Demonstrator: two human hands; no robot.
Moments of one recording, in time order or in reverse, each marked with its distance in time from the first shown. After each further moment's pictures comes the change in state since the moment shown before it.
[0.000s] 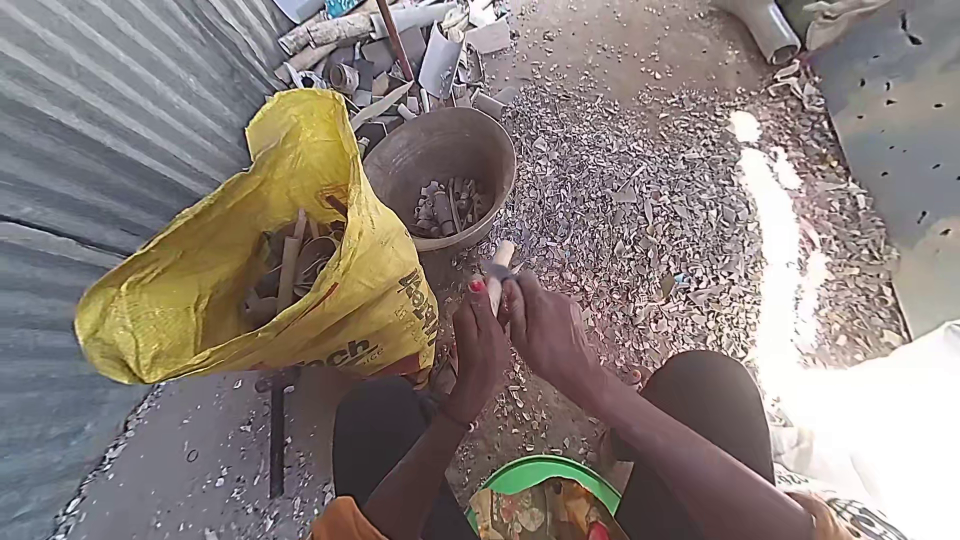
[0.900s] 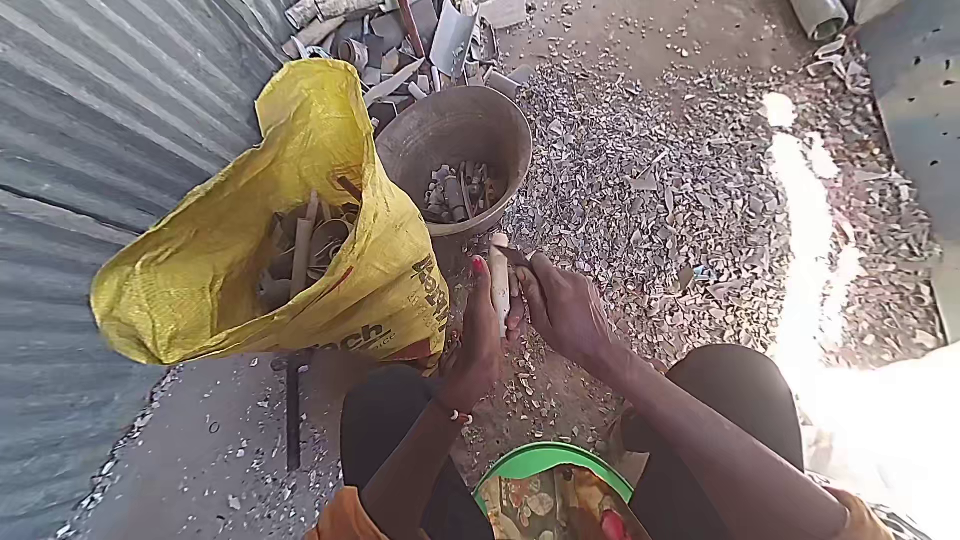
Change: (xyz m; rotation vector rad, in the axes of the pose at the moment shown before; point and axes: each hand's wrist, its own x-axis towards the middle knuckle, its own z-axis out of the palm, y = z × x) left_hand 0.013 0.015 -0.020 -0.622 -0.216 -0.539; right_hand 0.011 0.021 0.017 0.013 0.038 -0.211
